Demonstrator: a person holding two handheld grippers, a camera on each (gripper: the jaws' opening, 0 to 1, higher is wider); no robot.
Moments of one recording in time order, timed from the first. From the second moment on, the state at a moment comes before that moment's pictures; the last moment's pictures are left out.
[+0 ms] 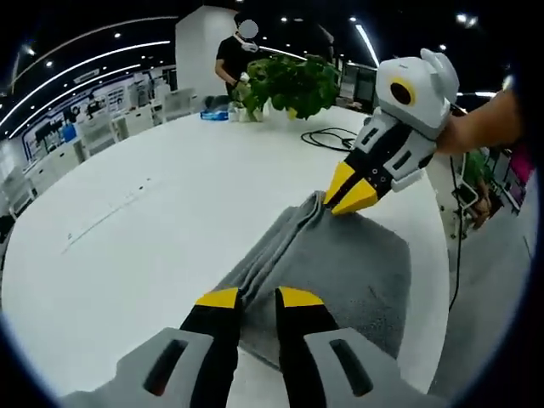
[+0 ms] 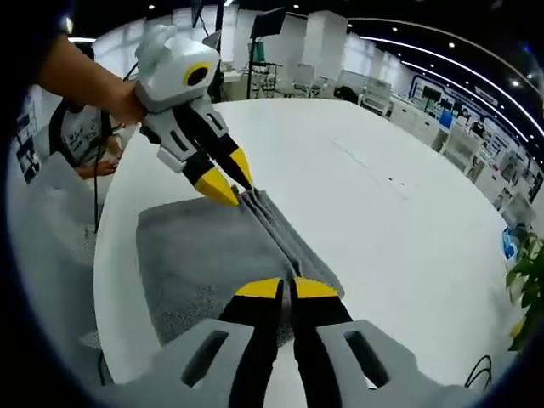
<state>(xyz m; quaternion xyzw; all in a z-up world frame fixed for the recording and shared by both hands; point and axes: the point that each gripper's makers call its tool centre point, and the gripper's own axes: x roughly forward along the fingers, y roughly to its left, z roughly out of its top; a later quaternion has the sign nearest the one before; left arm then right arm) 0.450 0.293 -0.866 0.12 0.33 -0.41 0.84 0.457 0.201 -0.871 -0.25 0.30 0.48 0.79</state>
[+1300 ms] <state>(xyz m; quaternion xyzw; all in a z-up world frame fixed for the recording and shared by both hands) 0.421 0.289 -0.850 0.15 0.29 -0.44 0.84 0.437 0.198 -0.857 -0.23 0.28 0.48 0.80</state>
